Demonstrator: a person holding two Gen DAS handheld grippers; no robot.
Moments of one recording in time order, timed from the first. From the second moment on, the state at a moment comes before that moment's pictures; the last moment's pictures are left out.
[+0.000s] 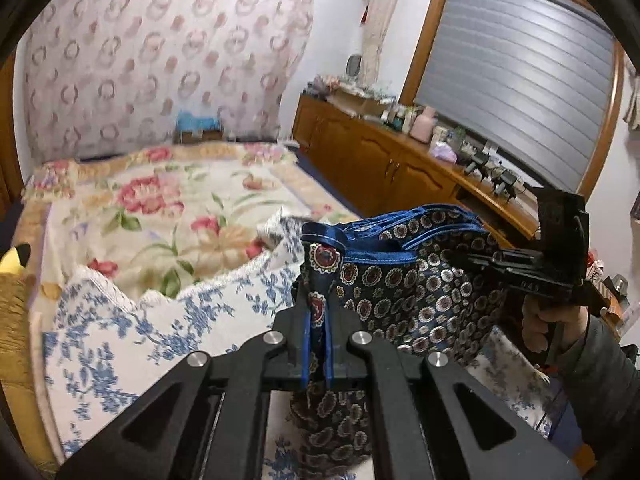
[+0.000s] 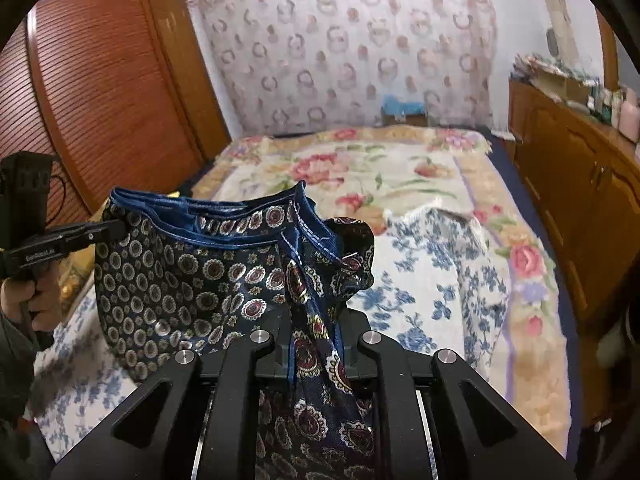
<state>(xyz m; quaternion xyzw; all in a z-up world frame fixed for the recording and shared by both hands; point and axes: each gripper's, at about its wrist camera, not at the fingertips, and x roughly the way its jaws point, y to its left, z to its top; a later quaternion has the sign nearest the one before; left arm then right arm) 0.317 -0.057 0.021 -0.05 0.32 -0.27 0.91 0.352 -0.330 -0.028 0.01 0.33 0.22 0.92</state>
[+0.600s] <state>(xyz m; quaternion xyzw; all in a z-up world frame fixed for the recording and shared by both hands) 0.229 0.052 0.062 -0.05 0.24 -0.17 0.95 0.325 -0.231 0.038 -0.06 0.26 0.31 0.91</state>
